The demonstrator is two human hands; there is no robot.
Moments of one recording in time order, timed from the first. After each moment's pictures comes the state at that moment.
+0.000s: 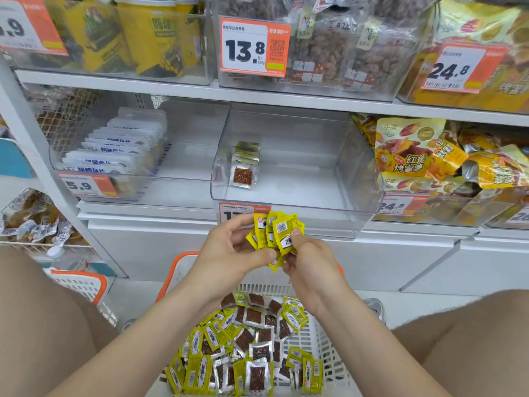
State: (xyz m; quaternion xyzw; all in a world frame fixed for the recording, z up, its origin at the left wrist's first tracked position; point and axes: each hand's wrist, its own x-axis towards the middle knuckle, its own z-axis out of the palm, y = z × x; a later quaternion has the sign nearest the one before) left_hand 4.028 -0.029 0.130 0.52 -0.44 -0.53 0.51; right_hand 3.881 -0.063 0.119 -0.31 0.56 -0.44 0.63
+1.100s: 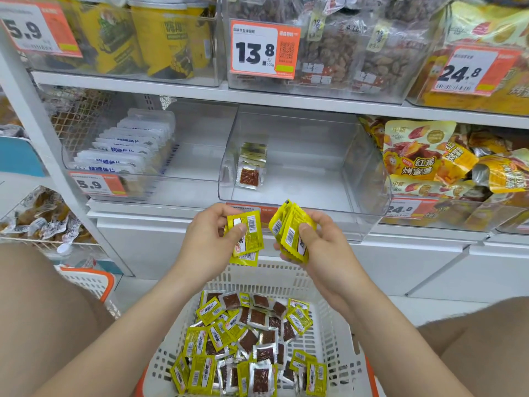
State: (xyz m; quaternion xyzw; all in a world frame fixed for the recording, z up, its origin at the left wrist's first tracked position) left_hand 4.065 -0.047 0.129 0.64 -0.50 -0.35 0.47; right_hand 3.867 -0.064 0.145 -0.44 0.49 -0.44 0.60
